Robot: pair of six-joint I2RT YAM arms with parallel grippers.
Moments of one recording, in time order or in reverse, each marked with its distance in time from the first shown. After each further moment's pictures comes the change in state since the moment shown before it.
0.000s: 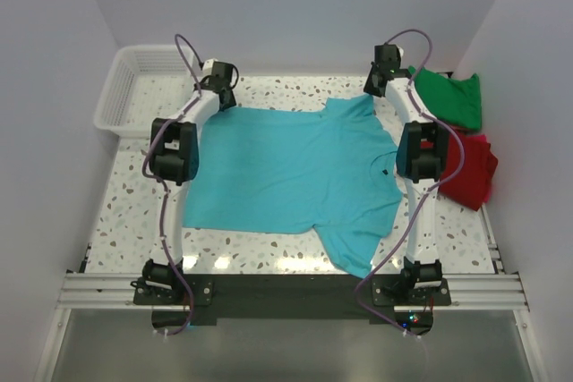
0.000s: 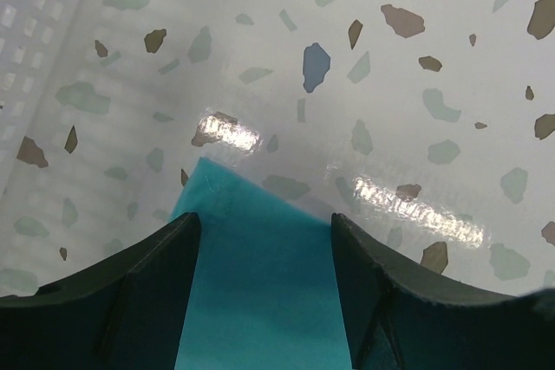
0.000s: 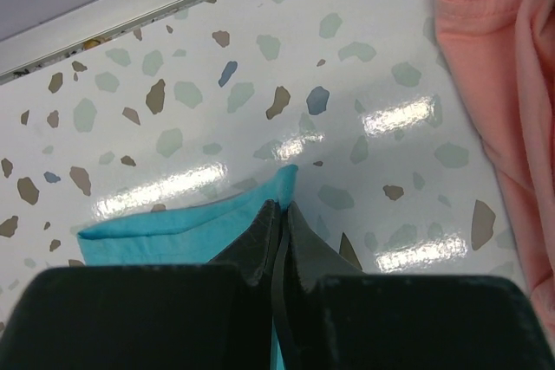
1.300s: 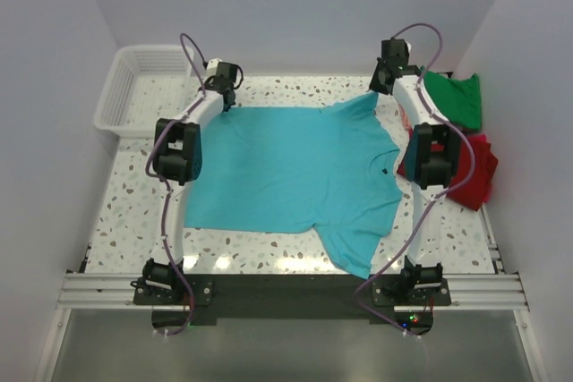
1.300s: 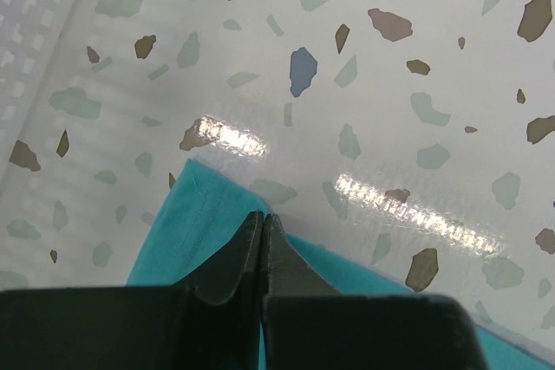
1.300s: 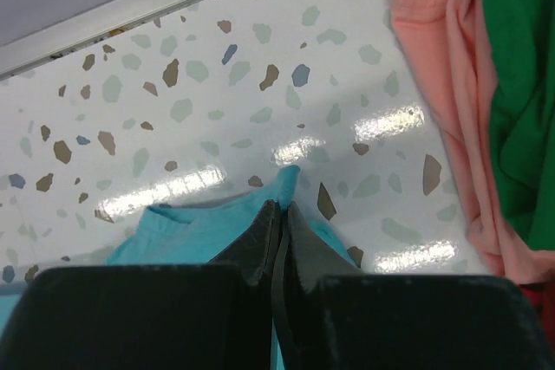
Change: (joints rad) left arm -0.020 0.027 0.034 0.002 -0.053 0.010; right arm -0.006 -0.153 -0.135 -0.010 0.003 -0.014
